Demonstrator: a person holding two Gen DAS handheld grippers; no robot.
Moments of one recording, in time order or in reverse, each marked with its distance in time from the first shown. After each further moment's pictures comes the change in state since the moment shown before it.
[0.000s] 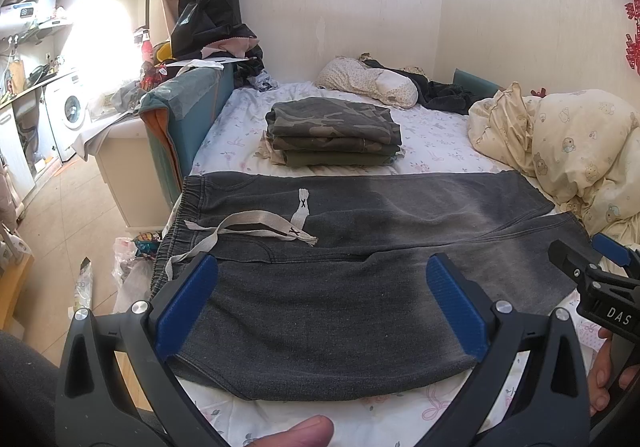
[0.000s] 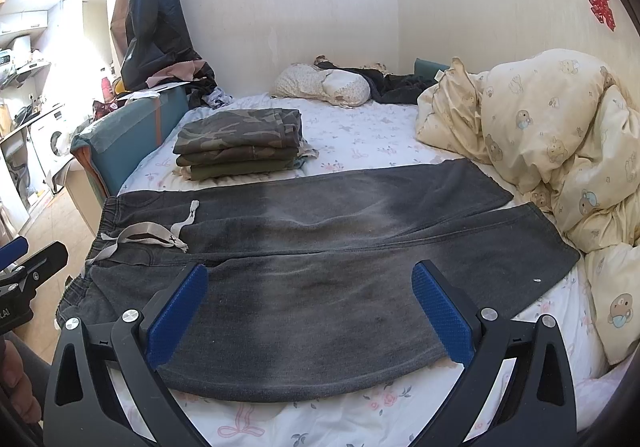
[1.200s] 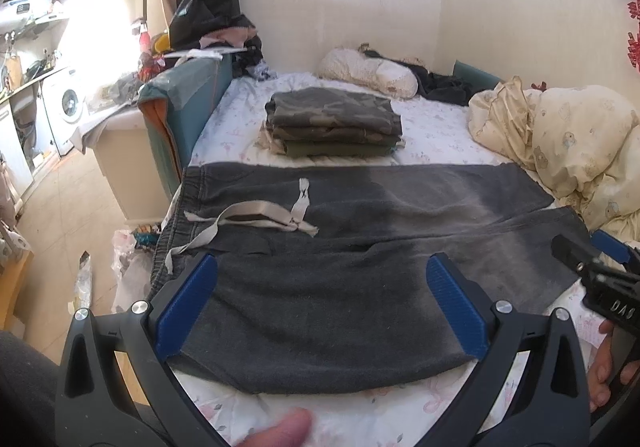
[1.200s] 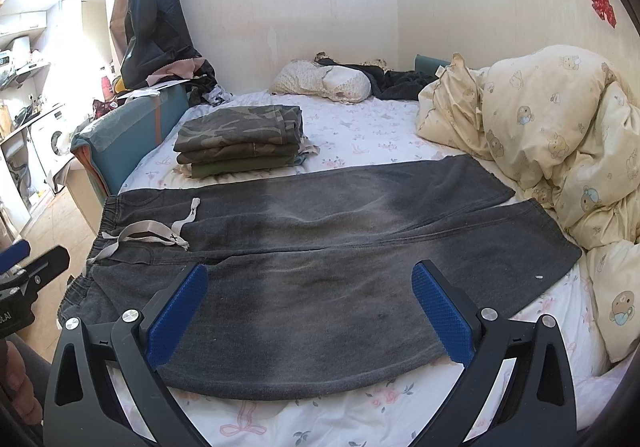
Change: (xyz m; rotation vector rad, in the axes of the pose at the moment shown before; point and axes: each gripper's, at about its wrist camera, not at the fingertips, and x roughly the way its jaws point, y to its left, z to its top) left arm 0.006 0.003 -0.001 0.002 0.059 -0.009; right arm 0.002 -0.001 -0.001 0.014 0.012 0.011
